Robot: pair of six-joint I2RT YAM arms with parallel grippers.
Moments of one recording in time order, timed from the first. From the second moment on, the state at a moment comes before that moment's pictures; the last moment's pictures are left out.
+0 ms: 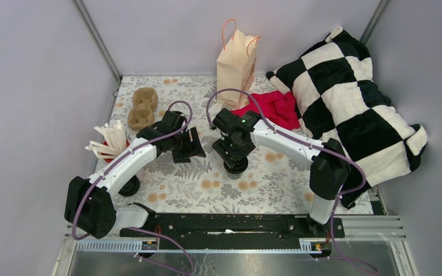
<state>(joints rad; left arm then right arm) -0.45 1.28 0.95 -0.71 0.23 -0.72 0.90 1.80 1.55 -1.06 0.02 0.18</state>
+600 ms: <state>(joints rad) -0.44 1.28 0.95 -0.71 0.23 -0.72 0.90 1.81 1.55 -1.07 0.01 0.18</state>
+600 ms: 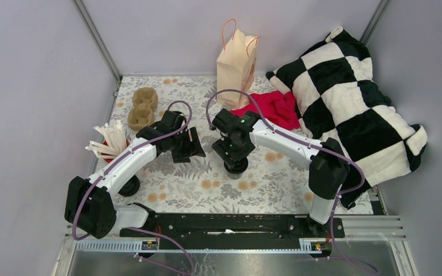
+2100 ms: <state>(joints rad) -0.45 1.31 0.95 -0.51 0.50 -0.71 0.71 1.58 1.44 -1.00 -0.25 0.24</state>
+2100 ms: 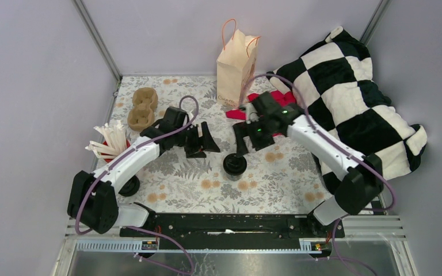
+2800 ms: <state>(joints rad) -0.62 1.55 0.92 -0.30 0.70 -0.74 0.43 1.63 1.02 -0.53 -0.90 0.32</state>
